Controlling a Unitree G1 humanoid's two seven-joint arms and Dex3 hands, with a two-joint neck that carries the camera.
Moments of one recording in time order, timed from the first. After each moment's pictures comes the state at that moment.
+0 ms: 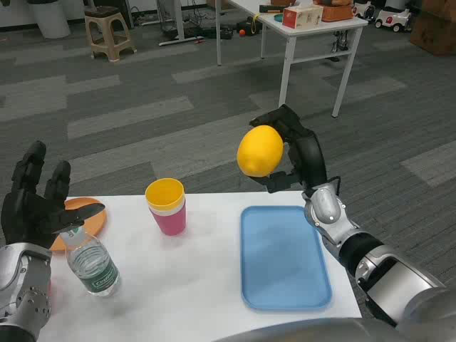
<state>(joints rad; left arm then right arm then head) -0.49 0.21 -0.13 0.74 -0.72 -0.48 -0.24 -0.32 -0.50 0.23 0.72 0.27 -1.06 -0.30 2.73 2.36</state>
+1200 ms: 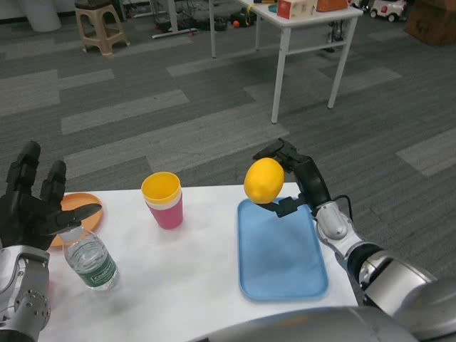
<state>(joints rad) -0.46 0.21 -0.14 0.71 -0.72 -0.48 -0.24 -0.27 -0.49 0.24 1.05 0.16 -1.07 -0.25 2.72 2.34</state>
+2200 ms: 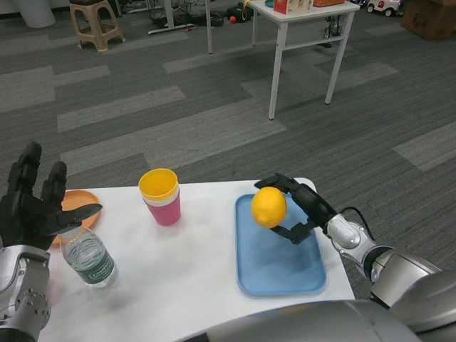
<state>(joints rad) -0.46 0.21 -0.15 0.73 -0.72 -0.48 -0.24 -0.26 -0.54 0.36 1.20 0.14 -1.02 -0.08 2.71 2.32</state>
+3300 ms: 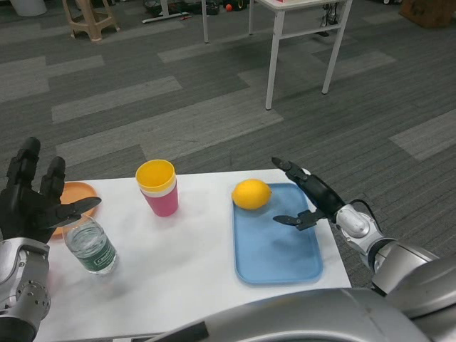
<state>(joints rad) -0.47 0.21 -0.17 0.78 -0.73 -0.48 -0.24 -0.24 -0.56 0.37 1.24 0.34 -1.02 0.06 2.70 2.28</state>
